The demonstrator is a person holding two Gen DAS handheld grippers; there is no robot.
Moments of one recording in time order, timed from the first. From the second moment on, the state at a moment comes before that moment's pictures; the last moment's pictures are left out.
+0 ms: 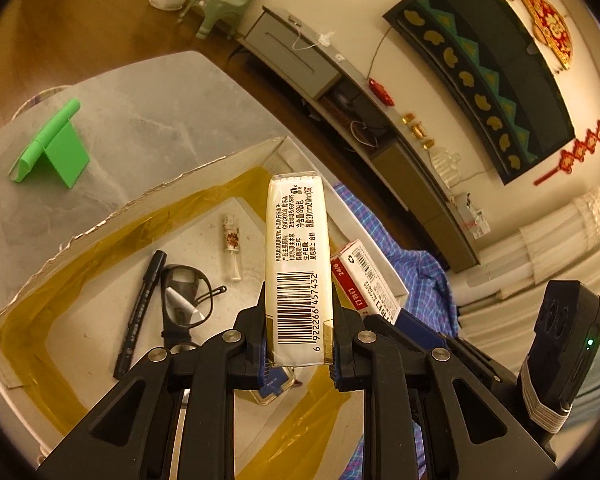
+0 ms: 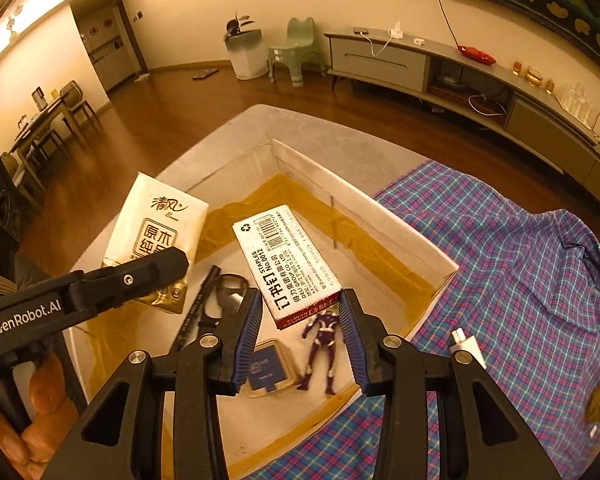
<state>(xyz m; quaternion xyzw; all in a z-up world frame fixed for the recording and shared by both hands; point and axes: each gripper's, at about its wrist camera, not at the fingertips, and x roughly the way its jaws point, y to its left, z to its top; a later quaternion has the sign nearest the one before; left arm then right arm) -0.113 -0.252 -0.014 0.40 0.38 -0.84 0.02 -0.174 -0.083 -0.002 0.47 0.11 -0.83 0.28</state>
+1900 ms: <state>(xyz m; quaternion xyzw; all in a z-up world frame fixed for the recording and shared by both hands) -0.135 -0.248 -0.031 0.45 0.35 -0.82 0.05 -0.199 -0.072 -0.009 0.52 0.06 -0.81 0.27</state>
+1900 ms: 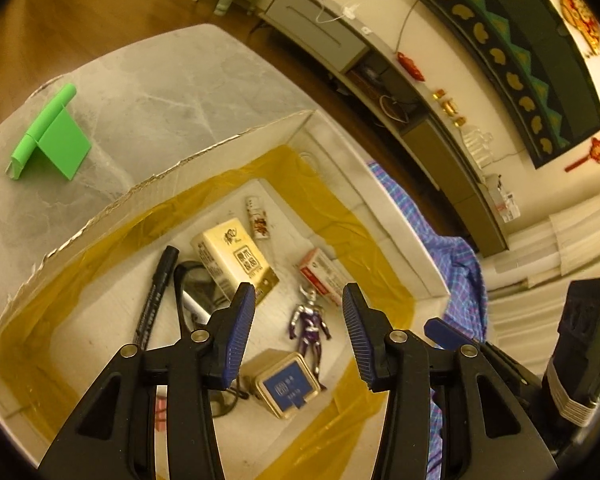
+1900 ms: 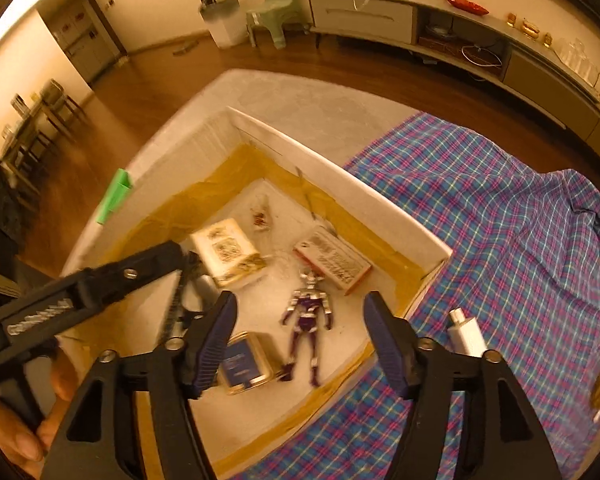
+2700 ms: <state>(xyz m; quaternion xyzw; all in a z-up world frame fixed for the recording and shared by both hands) -0.069 -0.190 -0.007 0.43 0.25 -0.87 0.04 -0.077 -0.047 0.020 0.46 0.11 -0.83 0.29</state>
